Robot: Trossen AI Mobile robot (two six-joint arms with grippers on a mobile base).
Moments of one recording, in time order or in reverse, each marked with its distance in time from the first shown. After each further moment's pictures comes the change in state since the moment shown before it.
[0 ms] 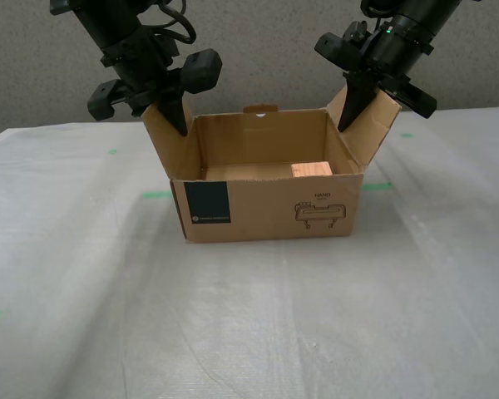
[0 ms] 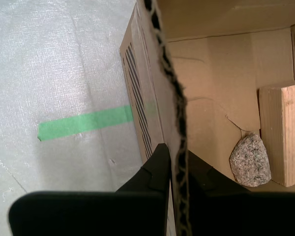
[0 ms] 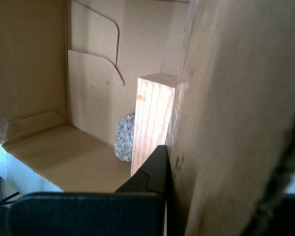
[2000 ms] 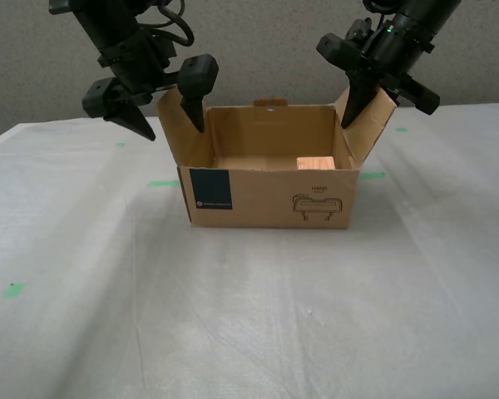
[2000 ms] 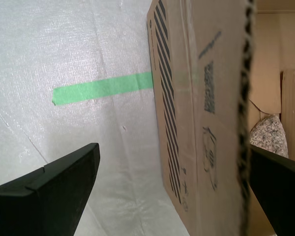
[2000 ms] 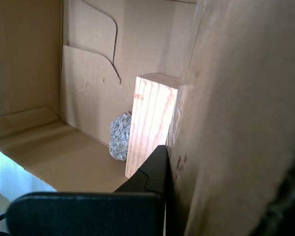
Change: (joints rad) arm 0 -0.001 -0.001 0.000 0.043 0.050 0.045; arm 1 0.002 0.001 0.000 -0.005 -0.051 0.027
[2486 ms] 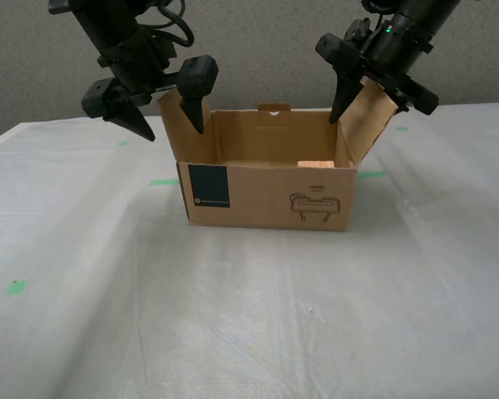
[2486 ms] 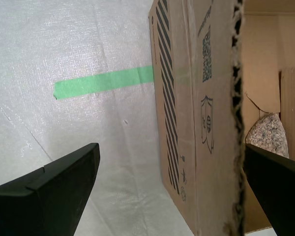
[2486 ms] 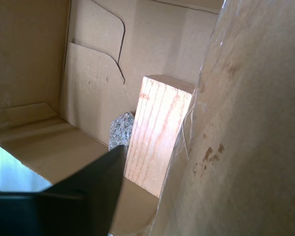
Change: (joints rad) arm 0 0.001 0.000 0.000 0.000 0.002 0.000; arm 1 0.000 0.000 0.000 -0.010 0.000 0.011
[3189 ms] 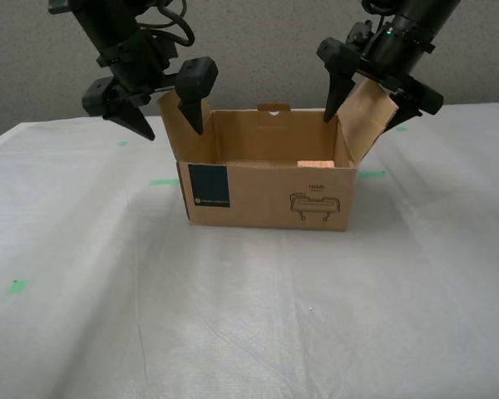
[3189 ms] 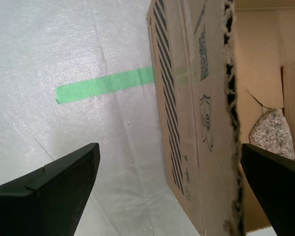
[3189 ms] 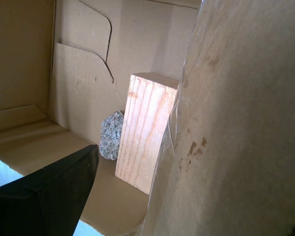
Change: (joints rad) arm 0 -0.001 0.000 0.000 -0.013 0.039 0.018; arm 1 0.000 0.000 0.000 0.002 -0.008 0.042
